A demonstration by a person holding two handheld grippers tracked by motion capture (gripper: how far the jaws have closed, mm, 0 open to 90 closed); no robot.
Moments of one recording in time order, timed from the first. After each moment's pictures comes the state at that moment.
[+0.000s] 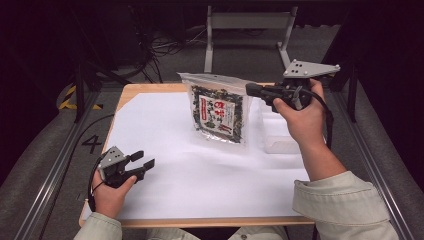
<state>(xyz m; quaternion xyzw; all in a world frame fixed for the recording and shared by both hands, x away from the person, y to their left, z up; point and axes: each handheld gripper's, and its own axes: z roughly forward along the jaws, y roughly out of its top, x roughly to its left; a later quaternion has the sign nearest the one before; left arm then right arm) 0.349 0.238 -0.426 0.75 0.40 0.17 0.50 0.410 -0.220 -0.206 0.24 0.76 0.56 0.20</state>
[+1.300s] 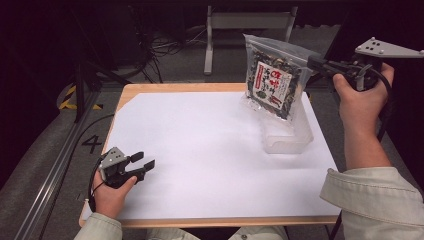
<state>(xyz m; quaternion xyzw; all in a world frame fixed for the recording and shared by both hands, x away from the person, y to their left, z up) 0.349 0.238 -0.429 0.75 0.40 0.17 0.49 0.413 -0.329 -0.170 0.34 0.69 0.55 0.32</state>
